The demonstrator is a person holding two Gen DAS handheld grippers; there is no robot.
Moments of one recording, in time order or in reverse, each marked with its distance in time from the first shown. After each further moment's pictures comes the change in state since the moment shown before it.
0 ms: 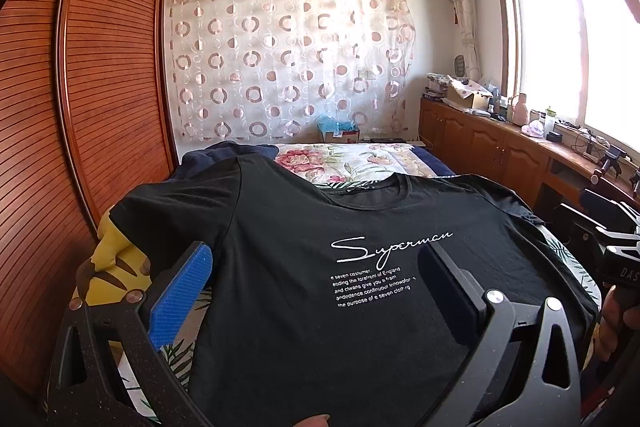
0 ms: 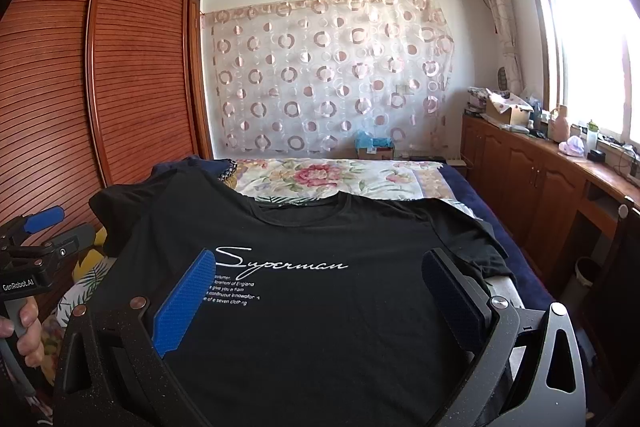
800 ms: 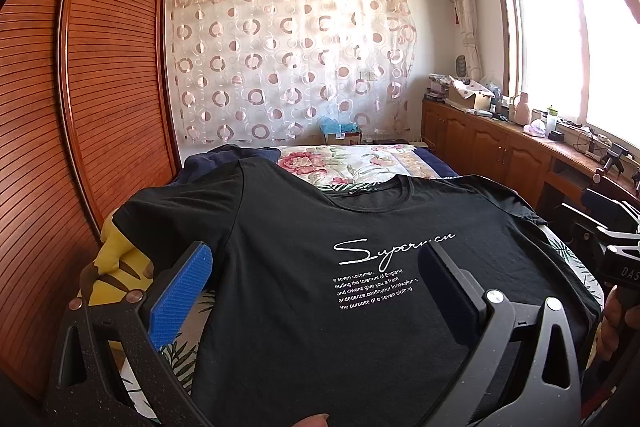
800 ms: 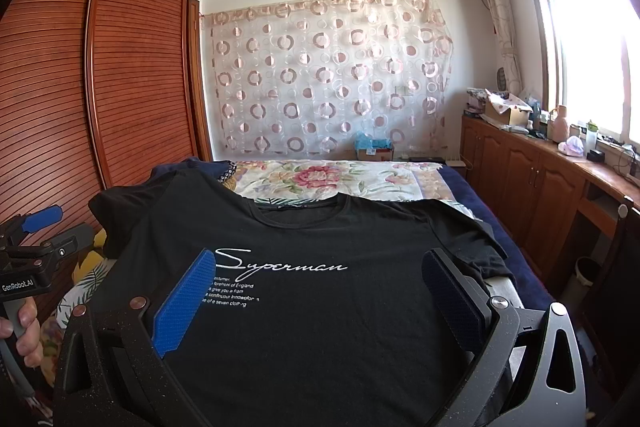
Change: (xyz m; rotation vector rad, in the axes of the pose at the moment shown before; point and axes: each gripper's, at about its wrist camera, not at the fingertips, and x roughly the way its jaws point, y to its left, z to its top) left arm -0.003 0.004 0.004 0.005 -0.006 0.003; right arm 0.002 0.000 0.000 0.002 -0.002 -0.001
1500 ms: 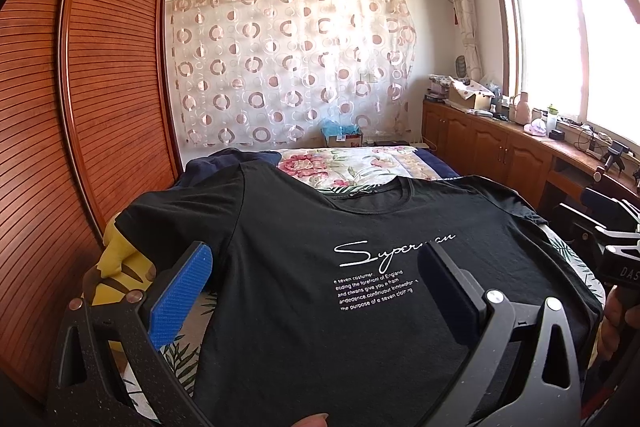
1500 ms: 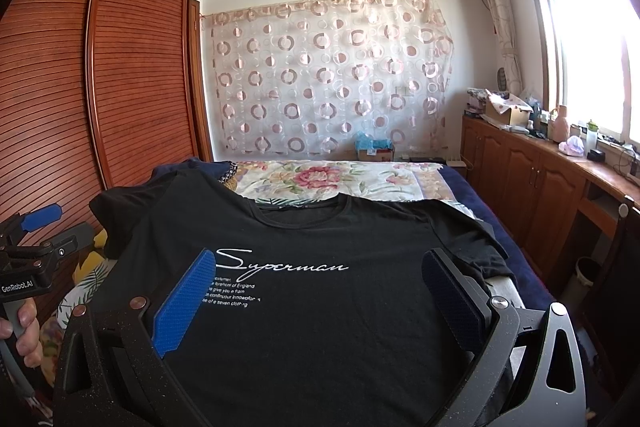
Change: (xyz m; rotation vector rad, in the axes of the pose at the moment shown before) left arm 0.000 0.000 0.002 0.010 -0.005 0.009; right arm 0.001 0.001 0.000 0.000 -0.002 0.001
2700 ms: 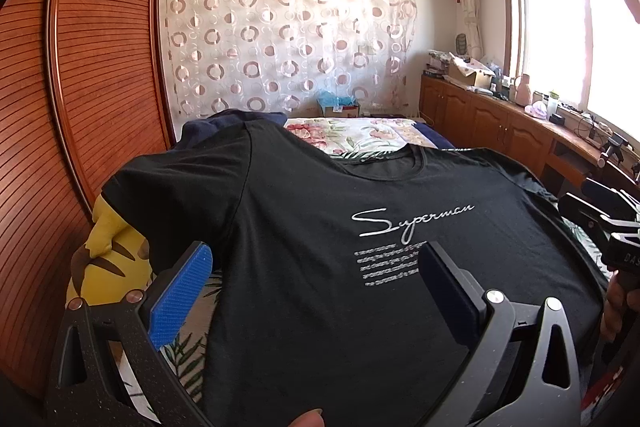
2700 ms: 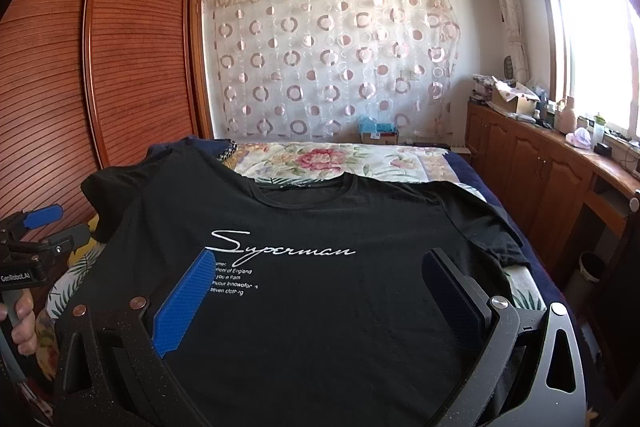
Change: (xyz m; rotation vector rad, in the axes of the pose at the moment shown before) left arm 0.038 0.029 -0.018 0.002 0.111 -0.025; right arm 0.026 0.003 0.002 -0.015 0.065 0.008
